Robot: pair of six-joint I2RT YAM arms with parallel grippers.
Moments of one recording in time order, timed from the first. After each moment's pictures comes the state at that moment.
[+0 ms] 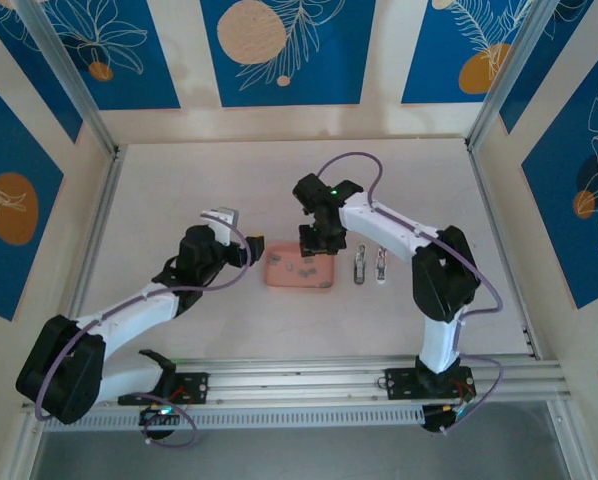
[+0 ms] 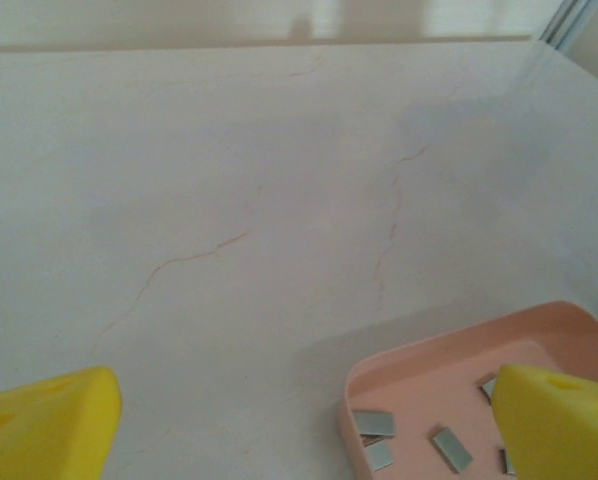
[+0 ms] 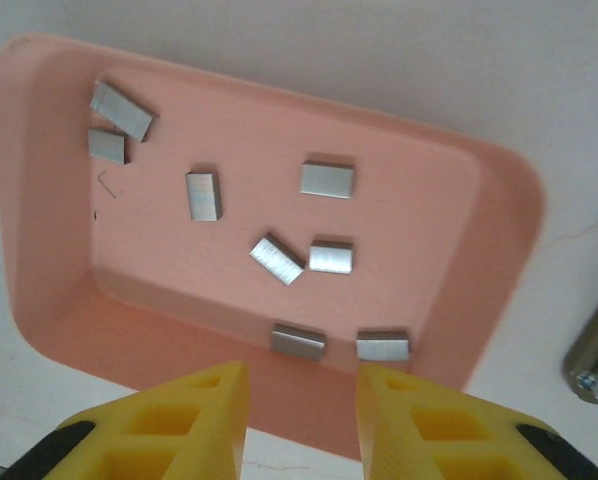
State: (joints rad) left arm -0.49 1.20 0.51 0.28 -0.01 -0.22; right arm 0.68 1.88 1.55 -1.07 -0.10 0.52
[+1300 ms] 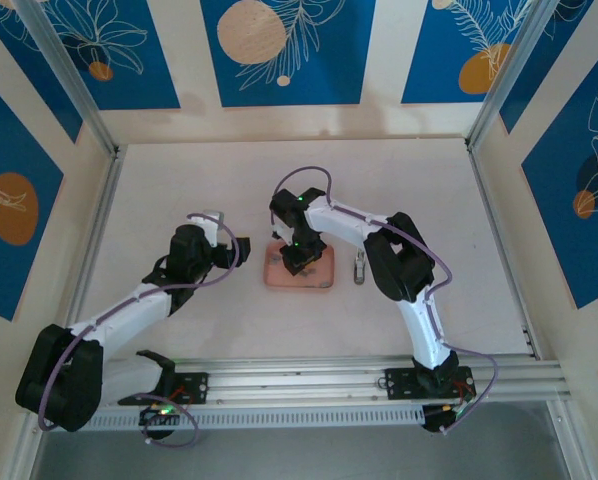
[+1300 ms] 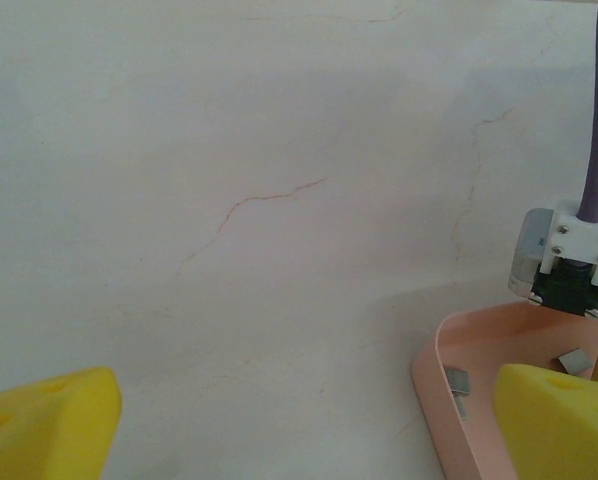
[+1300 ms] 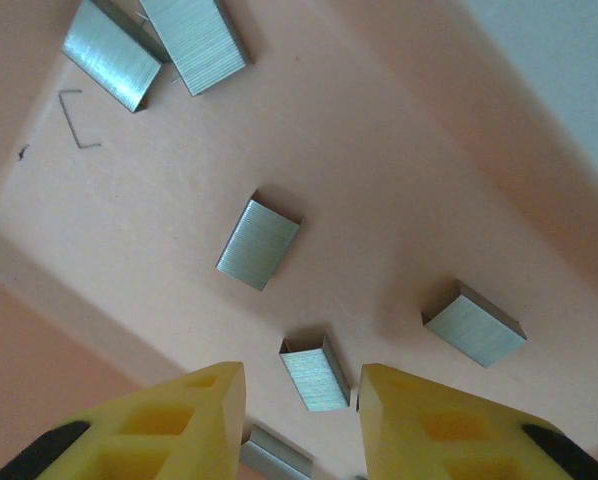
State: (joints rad) left arm -0.40 1.16 0.51 0.15 0.00 -0.24; right arm 0.73 2.16 1.70 -1.12 -0.12 0.05
